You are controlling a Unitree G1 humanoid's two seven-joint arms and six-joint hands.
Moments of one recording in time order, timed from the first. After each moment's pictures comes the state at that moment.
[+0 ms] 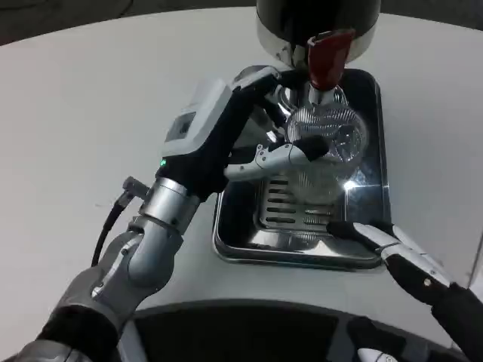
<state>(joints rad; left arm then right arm) -0.89 0.30 -0.26 0.92 0.52 -0.76 0.36 0.61 -0.32 -0.14 -1.02 -0.25 -0.11 0.38</state>
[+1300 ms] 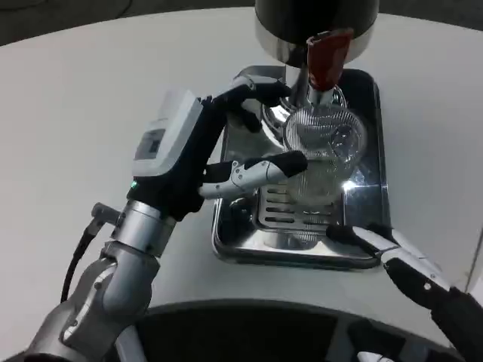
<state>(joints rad) -0.66 0.35 -0.20 0.55 0.52 -0.64 0.35 0.63 -0.31 -0.13 -1.01 -0.24 -0.13 0.37</state>
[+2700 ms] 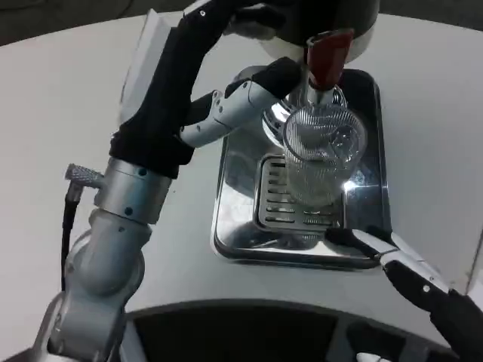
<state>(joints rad) -0.60 0.24 -0.06 0.07 0.17 -0.45 0.00 0.63 -0.30 -0.12 -1.00 -0.25 -0.14 0.36</state>
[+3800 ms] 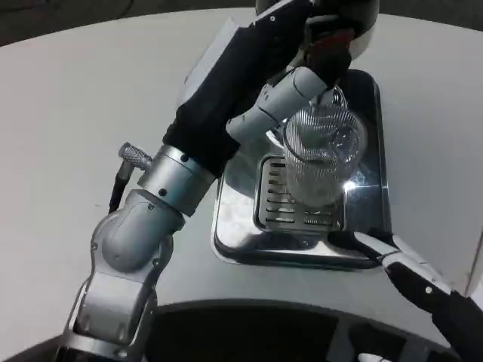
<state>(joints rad) -0.67 0.17 -0.08 0.09 -0.04 -0.31 -0.30 0.64 -0.30 -0.12 -0.99 -0.25 -0.14 0.36</state>
